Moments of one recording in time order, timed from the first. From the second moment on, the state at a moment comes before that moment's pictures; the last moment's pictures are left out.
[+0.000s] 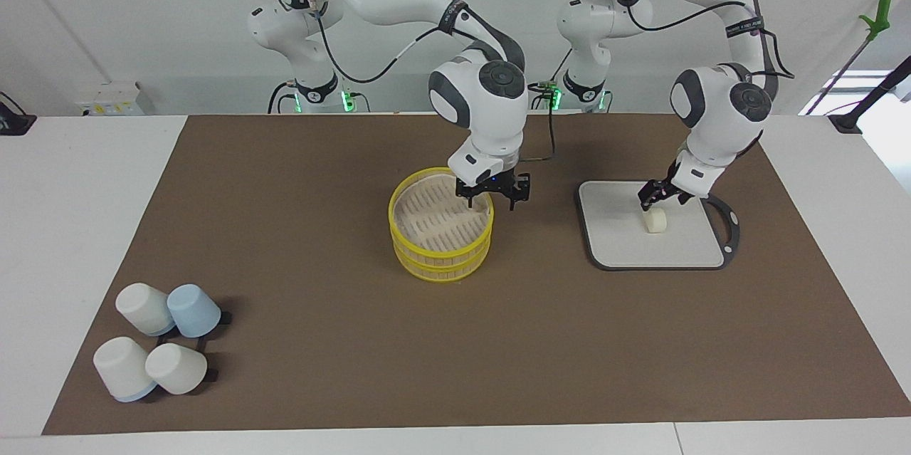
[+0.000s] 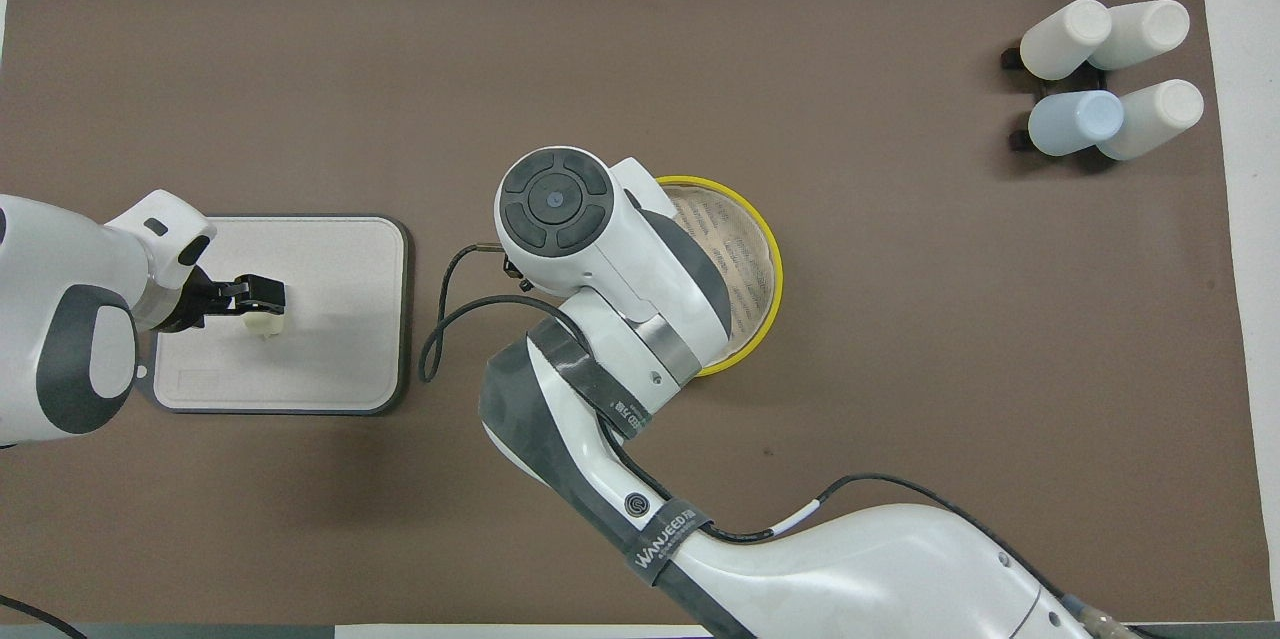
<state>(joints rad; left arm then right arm) 0.03 0.05 0.00 -2.22 0.00 2.21 -0.06 0.65 0.55 0.05 -1.36 0.00 1.93 0.84</state>
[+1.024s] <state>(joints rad) 0.03 0.11 -0.01 -2.22 0.00 2.28 -0.06 0.55 0.52 0.04 -1.23 0.01 1.72 0.67</state>
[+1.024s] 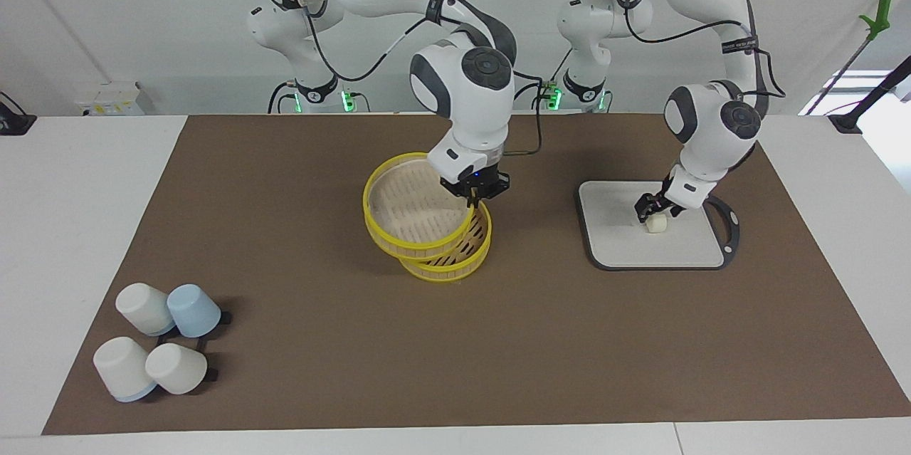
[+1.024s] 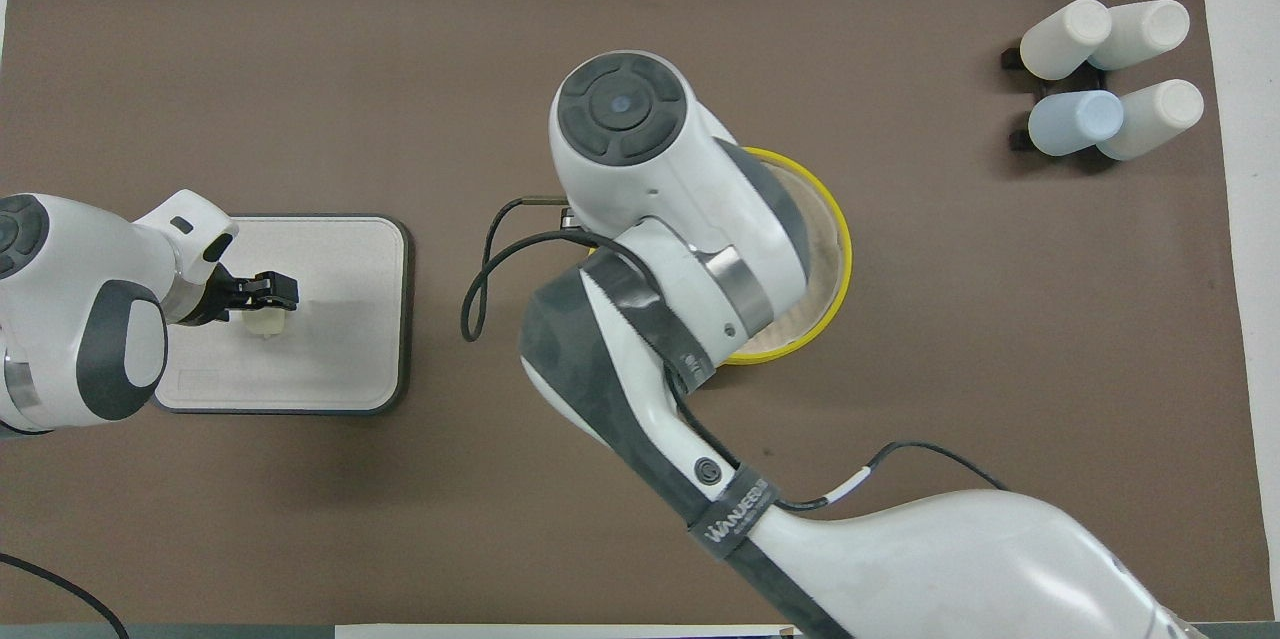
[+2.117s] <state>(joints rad) 0.02 0.11 -0.01 -2.19 0.00 2.22 -0.08 0.12 0.37 0.04 -1.30 0.02 1.52 0.05</state>
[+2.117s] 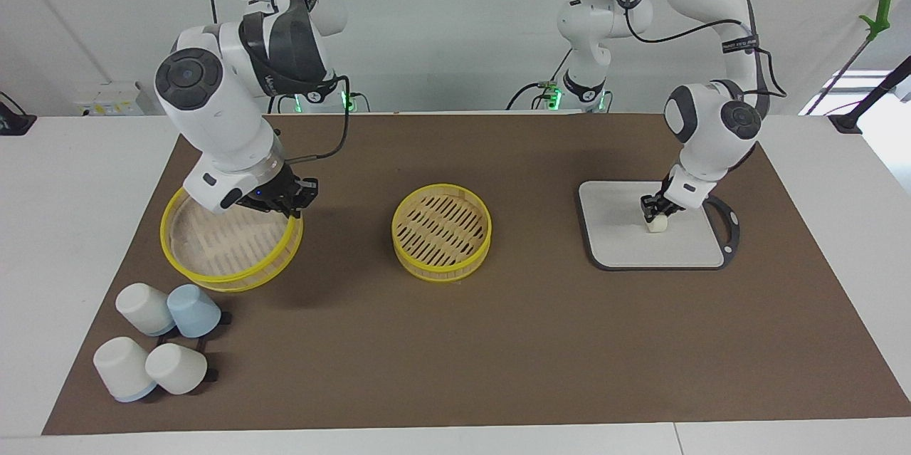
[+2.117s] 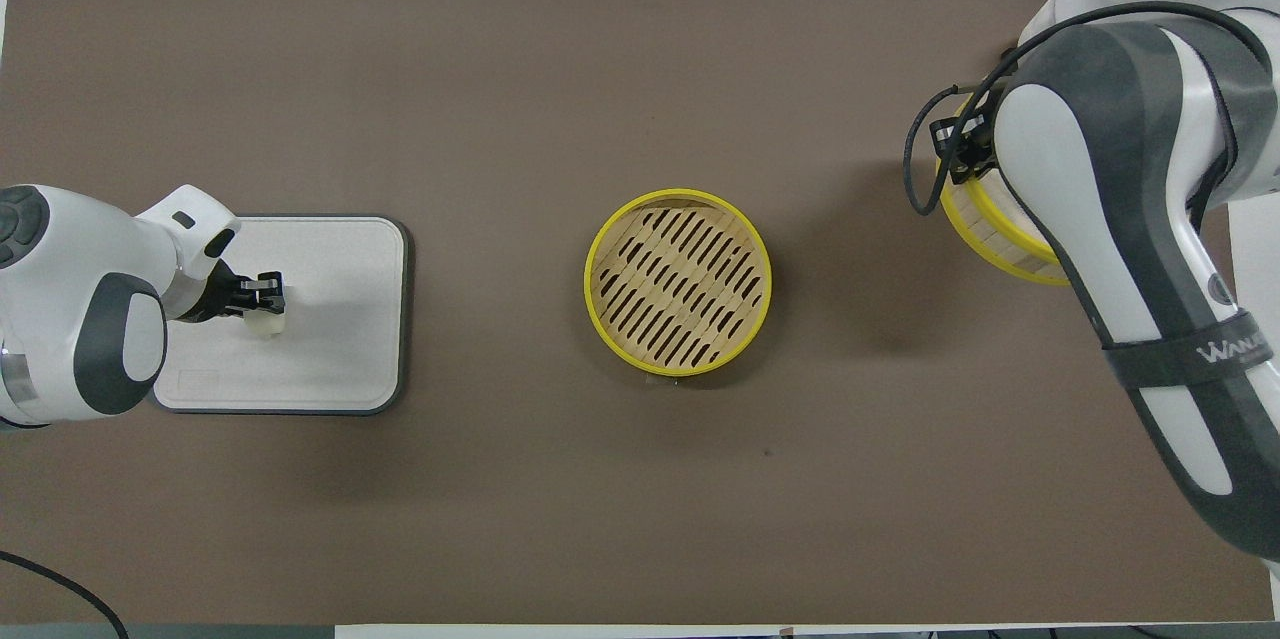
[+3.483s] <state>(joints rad) -0.68 0.52 -0.03 -1.44 -0.17 1.91 -0.94 0.12 0.34 0.04 -1.34 0.02 1.52 0.05</state>
